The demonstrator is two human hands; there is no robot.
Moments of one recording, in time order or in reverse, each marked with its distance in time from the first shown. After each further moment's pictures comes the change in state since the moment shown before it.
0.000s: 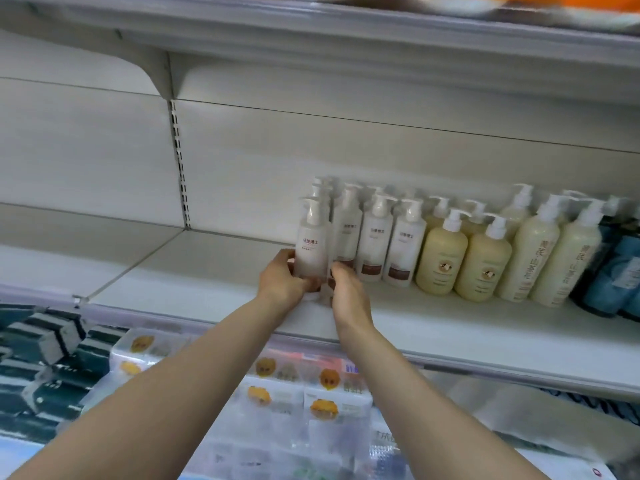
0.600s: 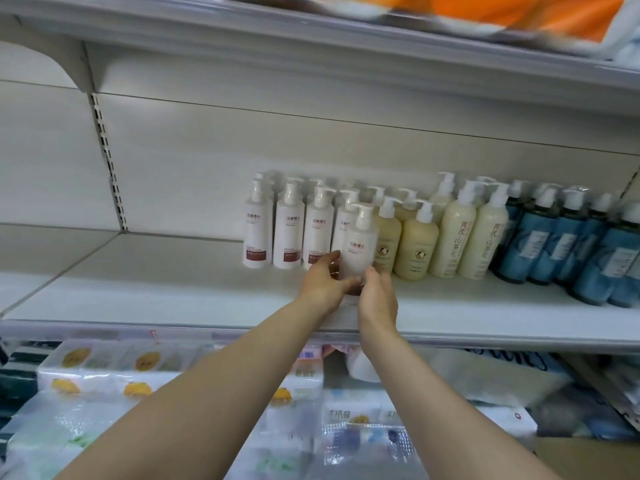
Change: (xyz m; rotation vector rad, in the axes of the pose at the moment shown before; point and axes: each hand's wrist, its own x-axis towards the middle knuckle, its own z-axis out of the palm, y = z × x) left_hand -0.040 0.047 0.117 -0.168 -0.362 0.036; right_hand -0.016 0.000 -0.101 0.027 0.435 0.003
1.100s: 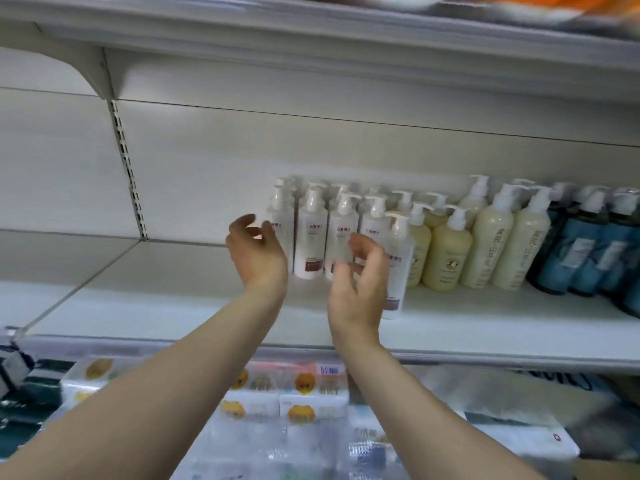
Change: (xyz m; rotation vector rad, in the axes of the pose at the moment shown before) left_hand 0.033 0.009 -0.106 -0.090 0.863 0.162; right_hand -0.031 -0.017 0.063 0.069 -0.038 -0.508
